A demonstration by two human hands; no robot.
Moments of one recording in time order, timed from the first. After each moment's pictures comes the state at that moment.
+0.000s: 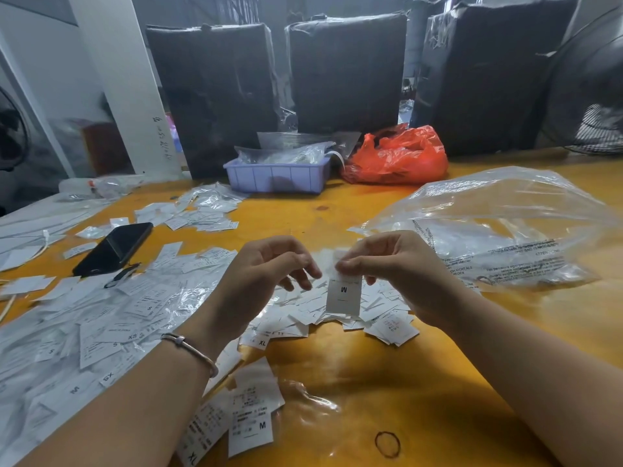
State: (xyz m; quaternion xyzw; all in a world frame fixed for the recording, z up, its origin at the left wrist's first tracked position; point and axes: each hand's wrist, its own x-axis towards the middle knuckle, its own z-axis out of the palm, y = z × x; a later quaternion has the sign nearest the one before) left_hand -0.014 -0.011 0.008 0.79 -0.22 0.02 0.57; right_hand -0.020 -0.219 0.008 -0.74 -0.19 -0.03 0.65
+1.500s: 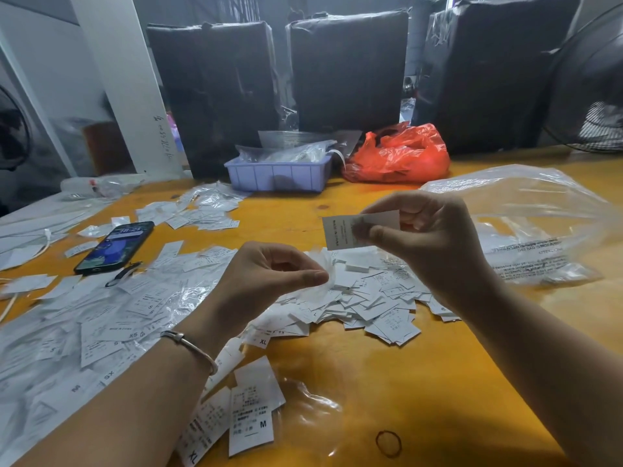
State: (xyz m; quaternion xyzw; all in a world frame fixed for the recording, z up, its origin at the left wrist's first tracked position) left_hand -0.015 -0.011 0.008 0.79 -0.22 0.01 0.57; right_hand -0.037 -0.226 0.035 -0.73 -0.25 -0.25 0.59
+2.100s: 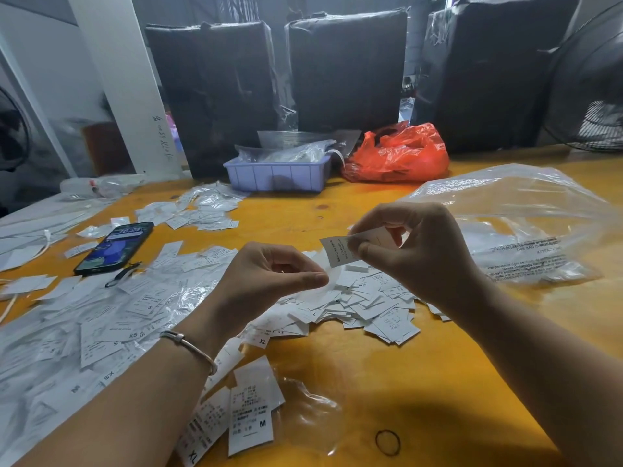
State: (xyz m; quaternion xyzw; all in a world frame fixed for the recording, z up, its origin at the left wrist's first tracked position) left_hand -0.016 -0.010 0.008 0.81 -0.23 0.01 0.54; right_hand -0.038 -0.222 0.032 -0.81 -0.25 -0.30 0.43
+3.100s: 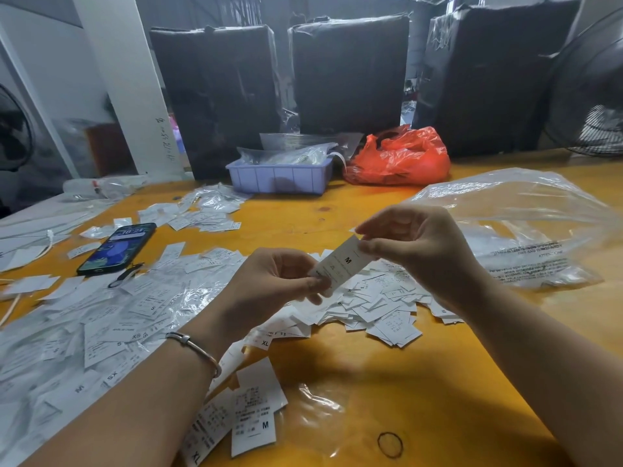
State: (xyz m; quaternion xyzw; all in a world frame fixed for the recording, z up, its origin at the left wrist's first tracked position) left_hand -0.014 -0.013 0.006 0.79 -0.23 -0.05 0.57; right_hand -0.026 -0.231 0.027 -0.76 -0.22 -0.17 0.59
